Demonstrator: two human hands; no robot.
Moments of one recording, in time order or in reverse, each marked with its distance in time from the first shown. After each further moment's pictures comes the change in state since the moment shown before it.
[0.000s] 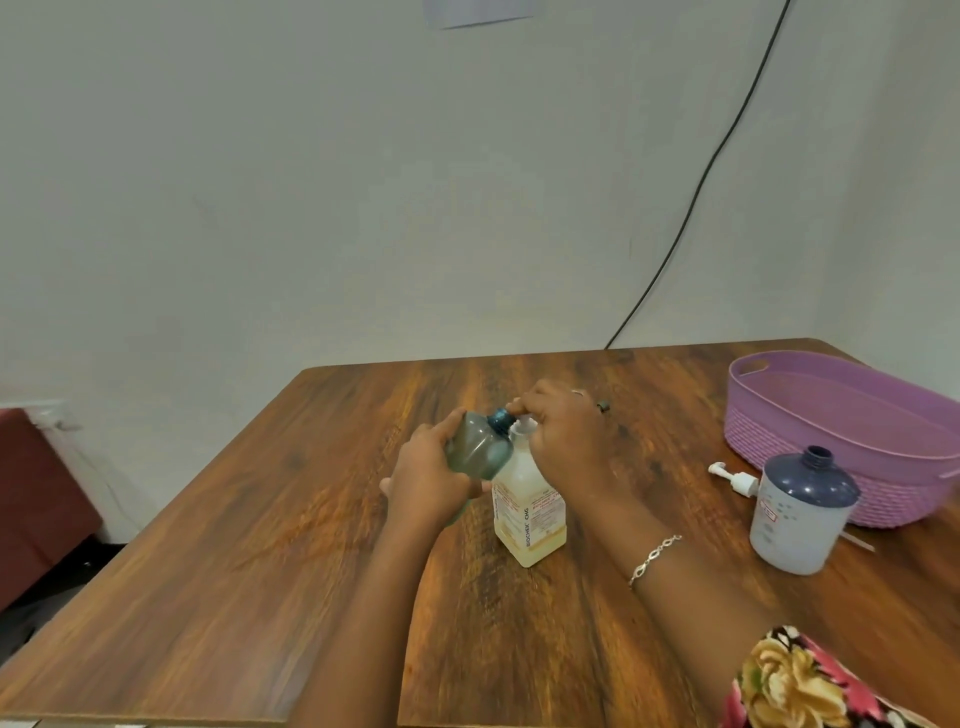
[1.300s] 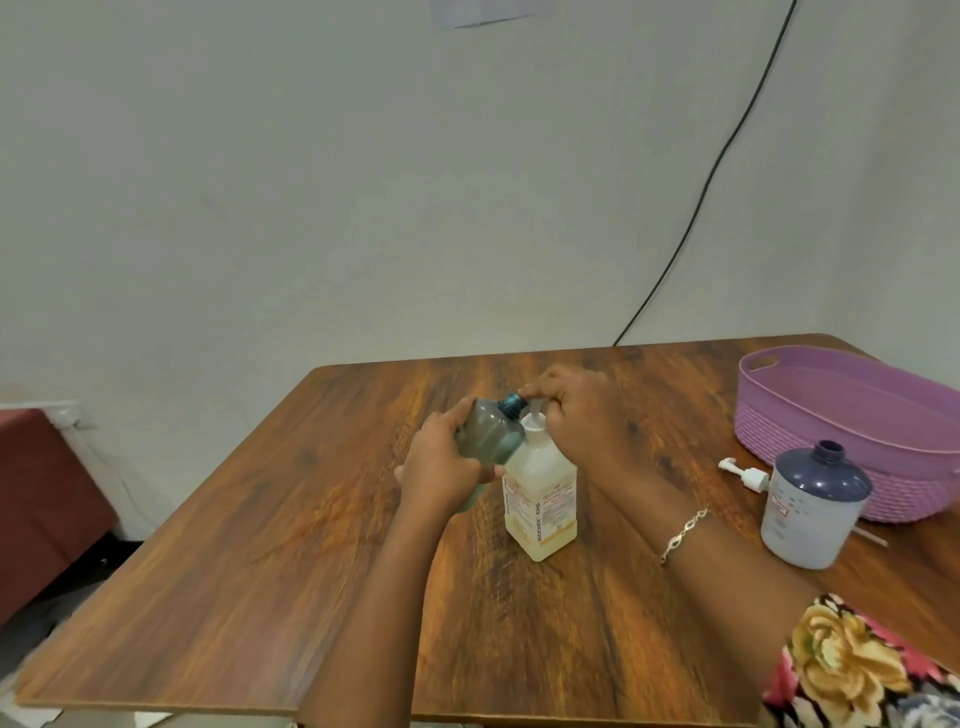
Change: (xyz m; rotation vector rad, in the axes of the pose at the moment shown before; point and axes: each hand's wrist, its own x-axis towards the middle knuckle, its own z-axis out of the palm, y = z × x) left_hand 0.001 0.008 -0.006 -0.047 -0.004 0.007; right_hand 0.011 -0.001 -0.015 0.037 -0.025 -0.010
